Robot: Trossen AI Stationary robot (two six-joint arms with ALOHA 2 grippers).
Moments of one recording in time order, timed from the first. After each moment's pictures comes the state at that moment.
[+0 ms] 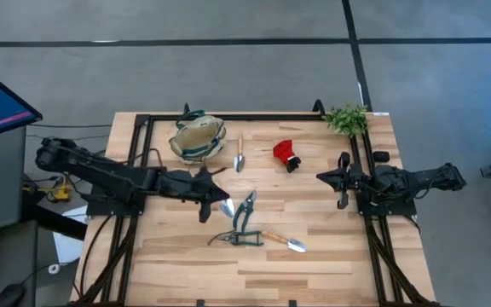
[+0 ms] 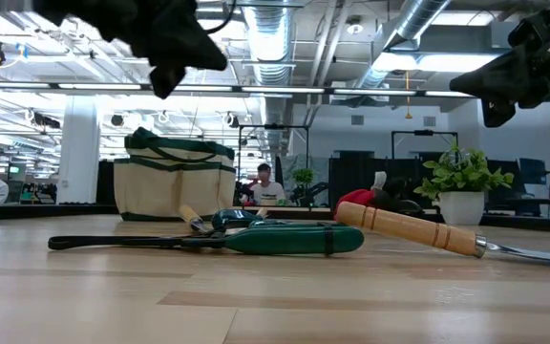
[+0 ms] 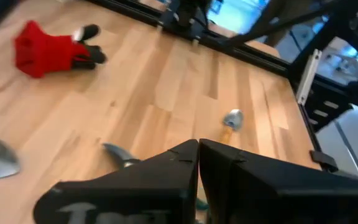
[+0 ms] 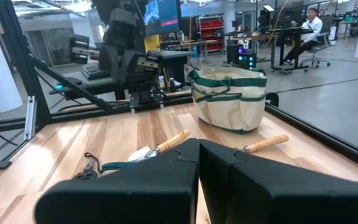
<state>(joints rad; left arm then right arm) -0.18 1.23 0.67 0.13 -0.18 -0.43 0.18 0.01 0.04 -0.04 0.37 0.10</state>
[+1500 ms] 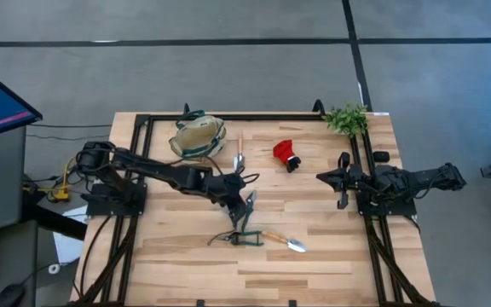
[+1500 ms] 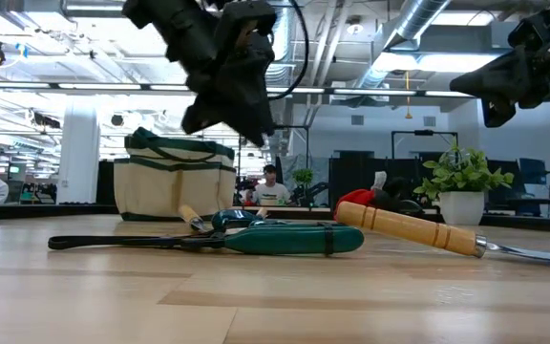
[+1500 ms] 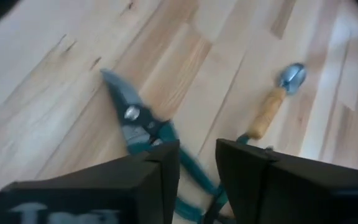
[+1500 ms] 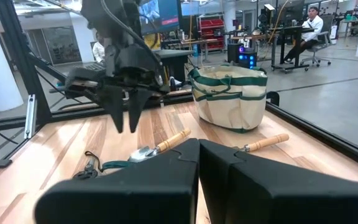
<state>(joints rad) -0.12 1.68 1.10 -0.29 -0.06 -0.69 0.18 0.01 0.04 -0.05 0.37 0.10</state>
